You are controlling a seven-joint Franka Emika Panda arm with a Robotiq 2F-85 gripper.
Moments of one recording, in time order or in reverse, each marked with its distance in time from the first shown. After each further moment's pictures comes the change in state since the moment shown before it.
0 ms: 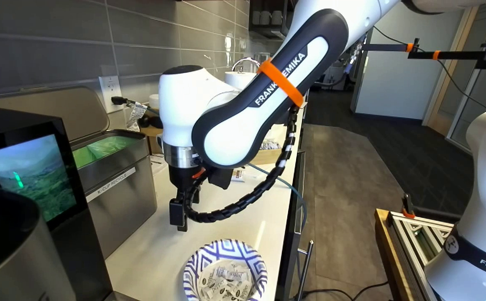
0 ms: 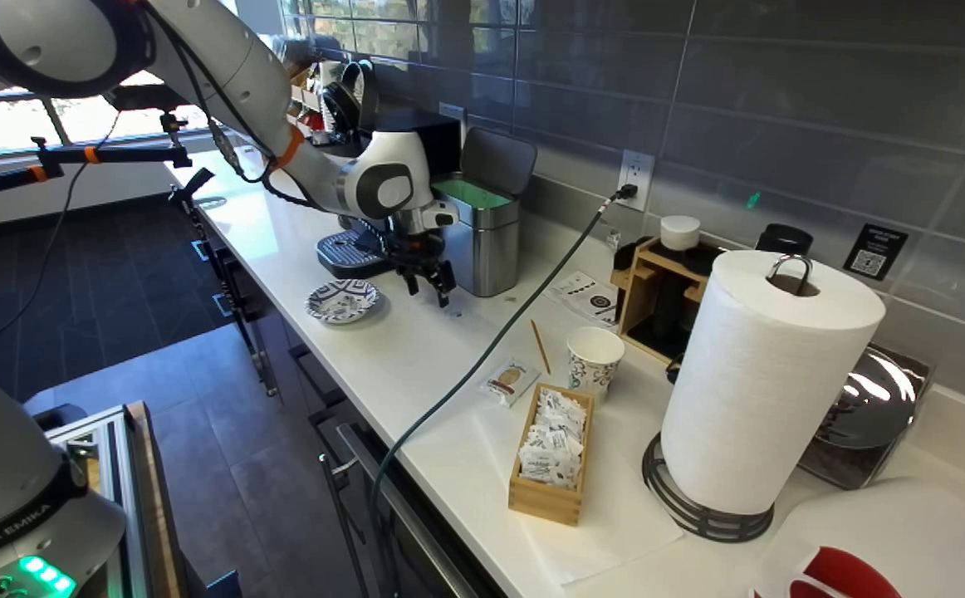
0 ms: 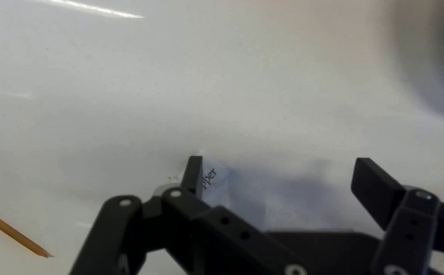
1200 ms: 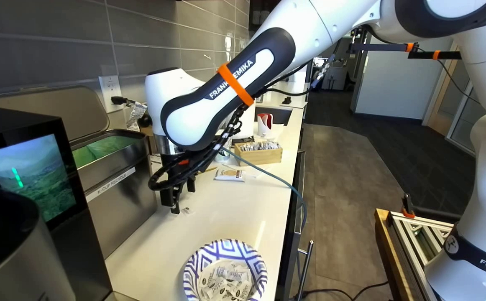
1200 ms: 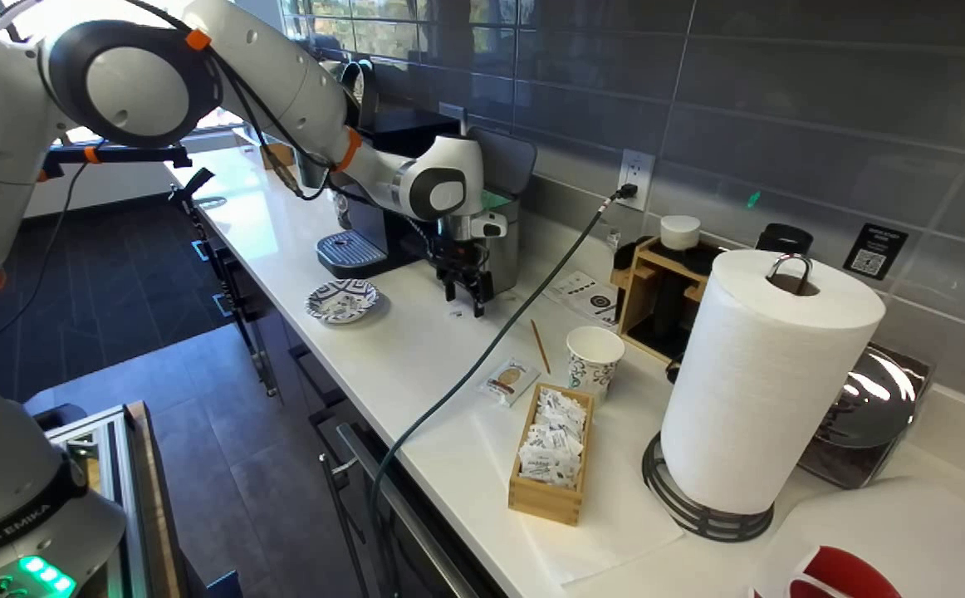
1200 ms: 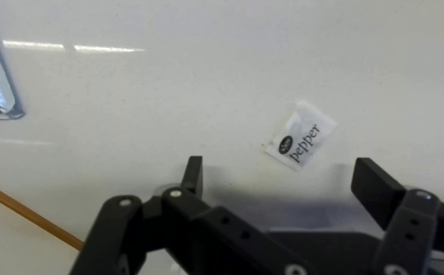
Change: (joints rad) arm -0.099 0.189 0.001 0.310 0.067 -0.210 -0.026
